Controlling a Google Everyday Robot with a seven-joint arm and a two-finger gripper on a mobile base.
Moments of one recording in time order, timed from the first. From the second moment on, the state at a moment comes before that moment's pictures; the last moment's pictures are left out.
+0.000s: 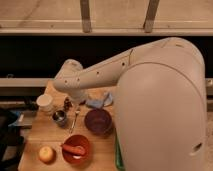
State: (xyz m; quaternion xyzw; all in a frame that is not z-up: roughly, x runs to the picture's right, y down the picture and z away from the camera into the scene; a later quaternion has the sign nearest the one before) arm -0.105 0.072 0.752 -0.19 0.15 0.50 0.83
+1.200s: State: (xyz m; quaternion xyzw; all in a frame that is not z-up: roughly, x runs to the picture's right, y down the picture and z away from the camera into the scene) arm -0.118 0.094 0.838 -0.27 0.14 0.51 0.80
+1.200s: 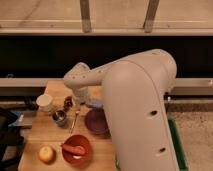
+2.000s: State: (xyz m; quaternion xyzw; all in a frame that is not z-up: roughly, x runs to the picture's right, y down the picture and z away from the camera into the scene) arm -0.169 0.116 0.895 -0.33 0.14 0.50 0.79
